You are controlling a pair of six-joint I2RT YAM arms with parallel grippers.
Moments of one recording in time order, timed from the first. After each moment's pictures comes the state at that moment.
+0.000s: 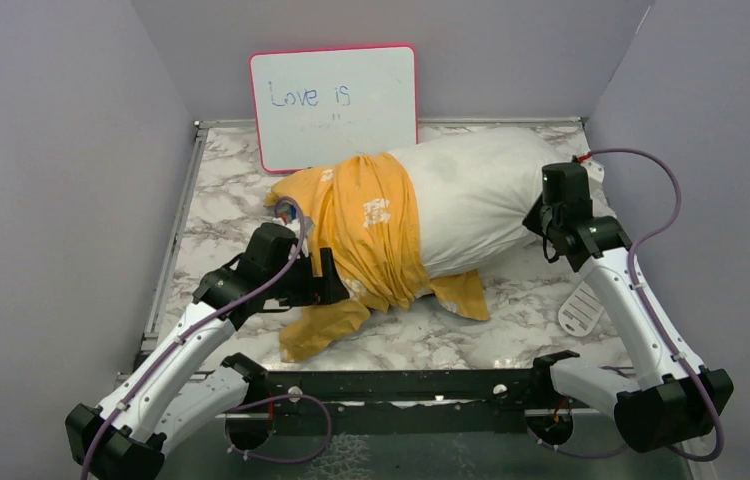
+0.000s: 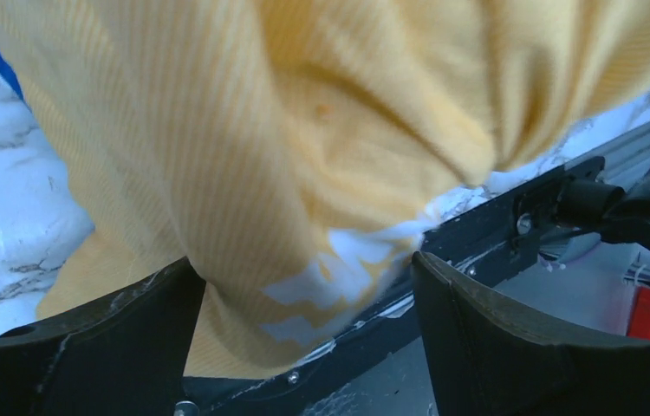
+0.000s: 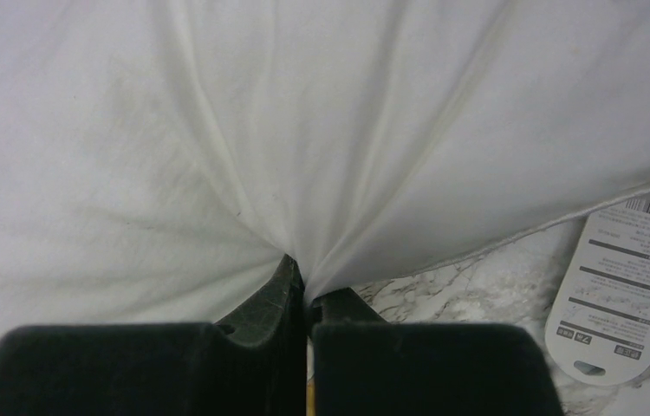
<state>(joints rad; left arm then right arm) -0.53 0.82 0.80 -0.77 0.26 -0.58 0.22 1.09 1.07 -0.71 0.40 0.59</state>
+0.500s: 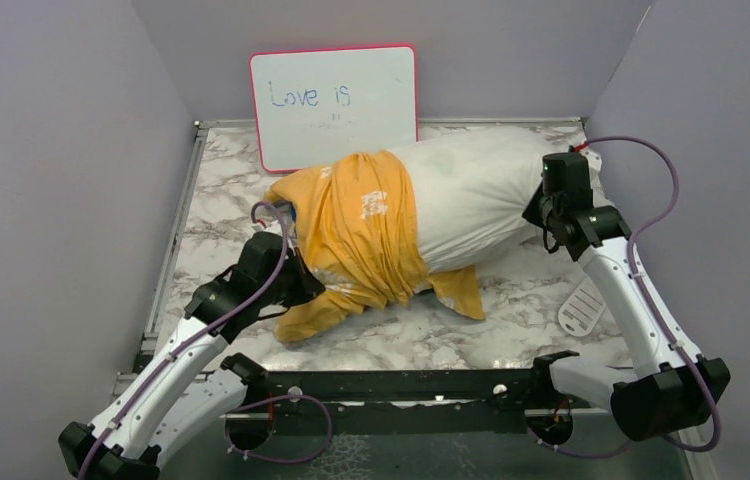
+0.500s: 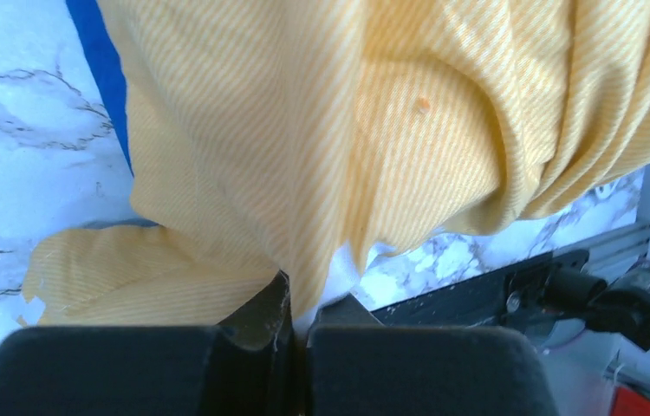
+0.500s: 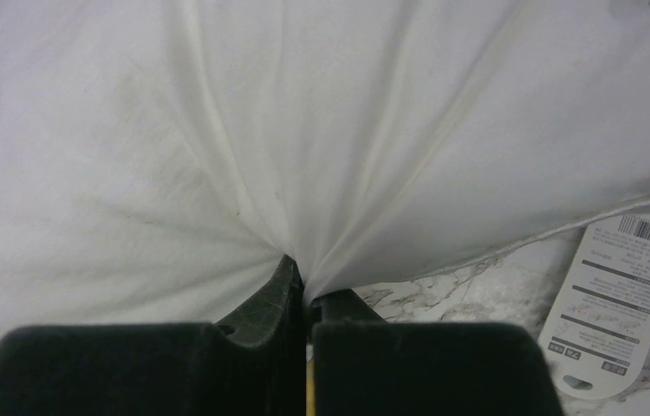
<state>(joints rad) -0.54 0.75 0.72 -0.73 0.08 -0.72 0.21 1.14 1.14 -0.71 0.38 0.54</state>
